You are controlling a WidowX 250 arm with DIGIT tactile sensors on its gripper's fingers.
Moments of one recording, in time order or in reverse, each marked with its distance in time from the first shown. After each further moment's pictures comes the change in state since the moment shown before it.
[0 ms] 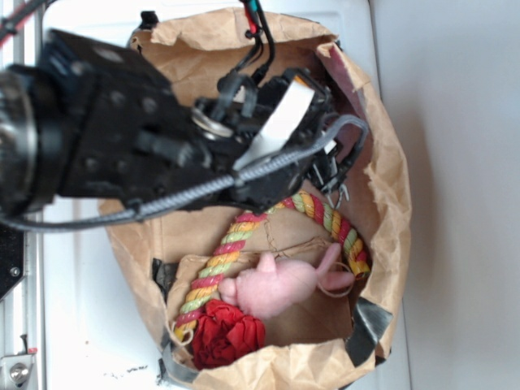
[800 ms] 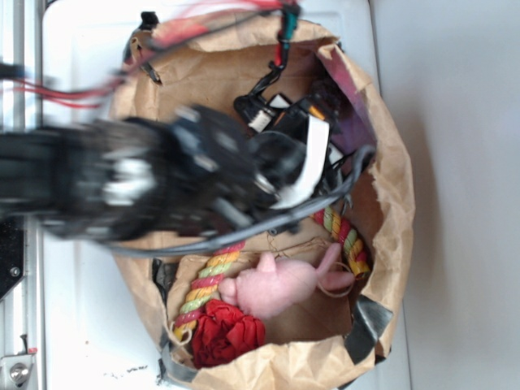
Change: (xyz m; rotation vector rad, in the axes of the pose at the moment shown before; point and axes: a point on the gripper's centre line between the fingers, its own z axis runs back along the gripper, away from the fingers) arm -0.009 -0.008 -0.008 -0.001 0.012 -0.021
